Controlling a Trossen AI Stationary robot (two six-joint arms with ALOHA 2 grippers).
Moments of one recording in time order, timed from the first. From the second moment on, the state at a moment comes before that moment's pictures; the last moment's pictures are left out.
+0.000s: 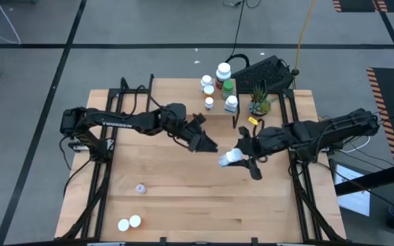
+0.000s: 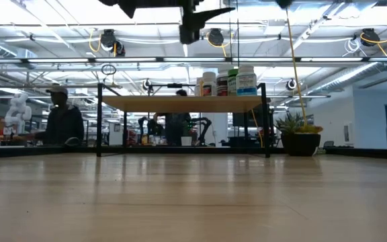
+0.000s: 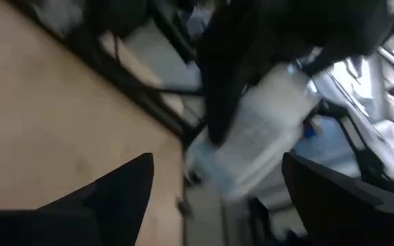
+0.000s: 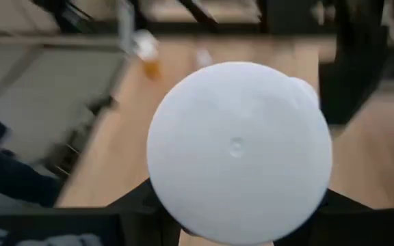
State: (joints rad) left arm 0.09 1.62 1.21 0.21 0.51 -0.85; right arm 0.23 1.15 1.07 -0.47 0.01 0.12
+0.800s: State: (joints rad) left arm -0.08 1.63 1.21 0.16 0.00 -0.21; right arm 0.17 1.29 1.07 -0.47 -0.01 0.31
